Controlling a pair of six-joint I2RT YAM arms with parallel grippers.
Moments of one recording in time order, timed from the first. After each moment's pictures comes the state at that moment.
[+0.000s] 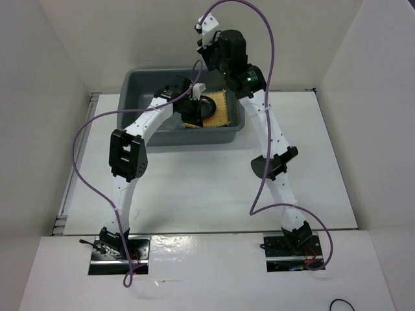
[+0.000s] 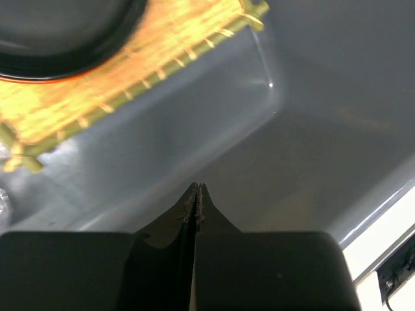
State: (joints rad) left arm -0.35 2.30 2.17 -0.79 0.39 -0.19; right arm 0.56 2.43 3.10 -0.76 0.05 -0.31
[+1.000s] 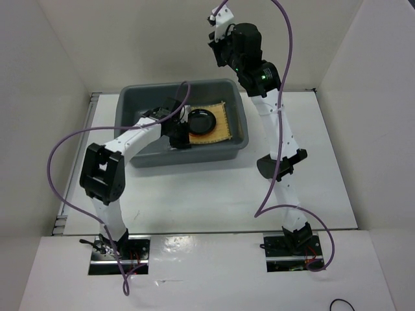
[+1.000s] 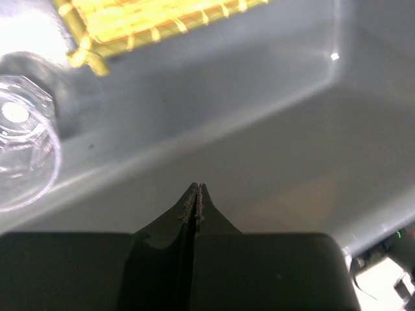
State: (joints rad) left arm -0.40 1.89 1.53 -0.68 0.25 -0.41; right arm 0.51 2.34 3.10 -0.84 0.06 -0.26
